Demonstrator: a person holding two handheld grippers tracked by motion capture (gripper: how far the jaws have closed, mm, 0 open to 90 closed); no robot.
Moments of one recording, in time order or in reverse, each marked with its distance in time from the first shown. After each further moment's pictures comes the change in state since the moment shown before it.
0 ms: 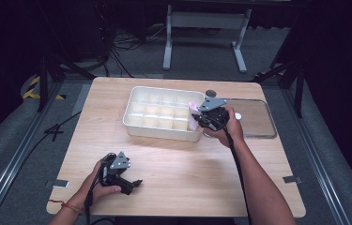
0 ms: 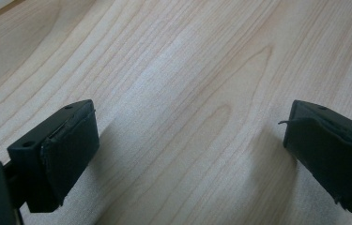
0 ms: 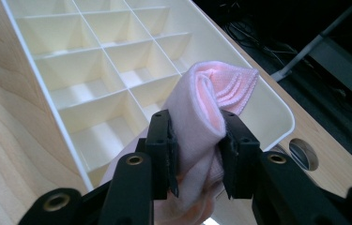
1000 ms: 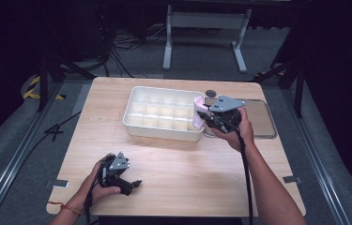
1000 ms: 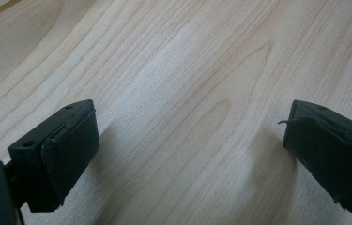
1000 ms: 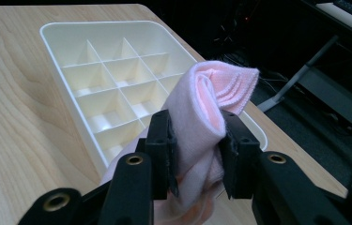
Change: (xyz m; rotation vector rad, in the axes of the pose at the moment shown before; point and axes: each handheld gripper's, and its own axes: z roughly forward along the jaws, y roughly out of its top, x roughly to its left) left arm -0.001 -0.002 -0.002 0.000 0.001 -0.007; right arm 0.001 0.010 -0.055 -0.138 -0.009 0.014
